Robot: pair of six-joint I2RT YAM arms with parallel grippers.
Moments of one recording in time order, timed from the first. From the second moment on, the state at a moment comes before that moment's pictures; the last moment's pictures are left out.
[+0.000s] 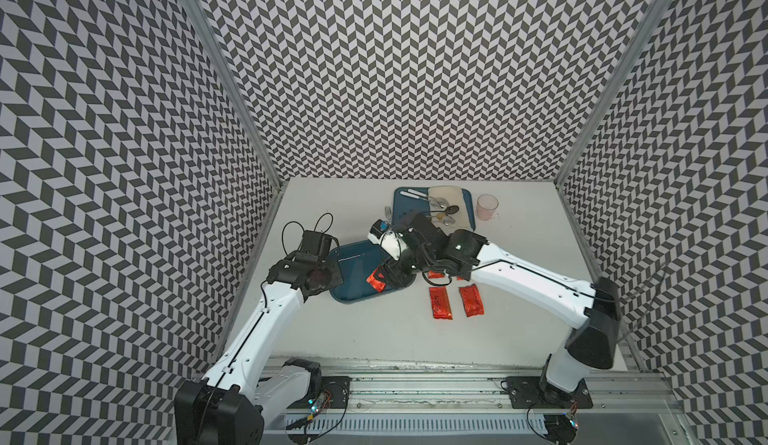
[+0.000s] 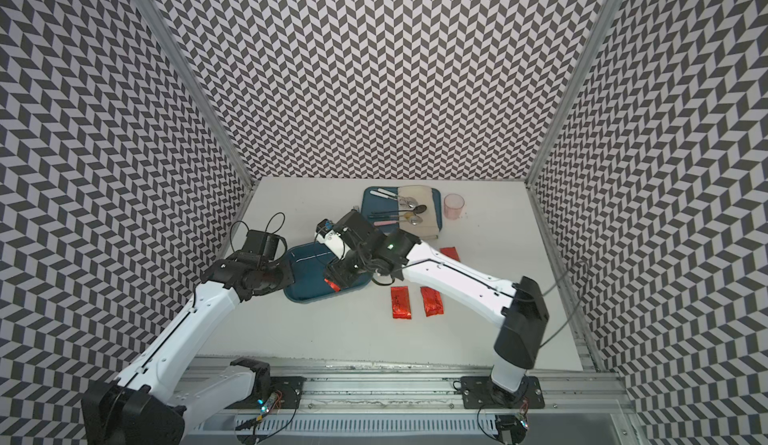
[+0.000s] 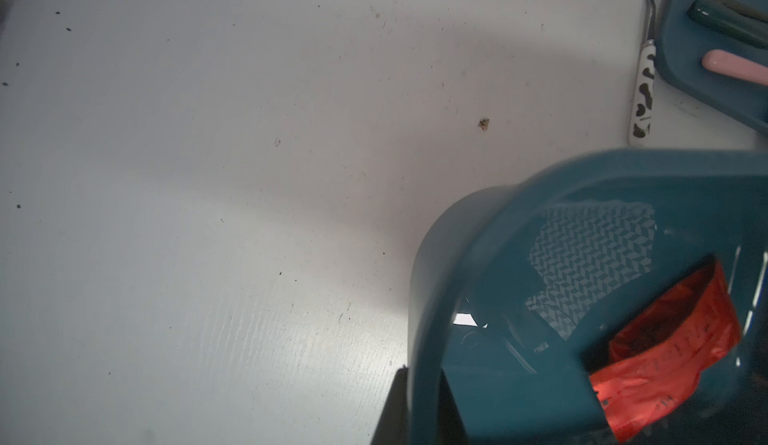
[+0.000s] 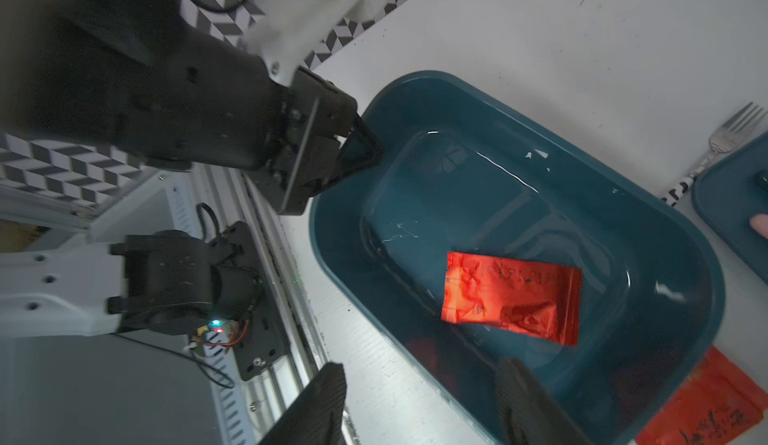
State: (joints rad) left arm -0.22 1.07 0.89 -0.90 -0.08 -0.51; right arm 0.99 1.79 1.69 -0.74 -0.15 0.06
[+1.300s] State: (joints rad) left arm -0.33 1.01 0.88 -0.89 -0.03 -0.48; right arm 0.87 1.97 1.71 -0.79 -0.29 -1.05
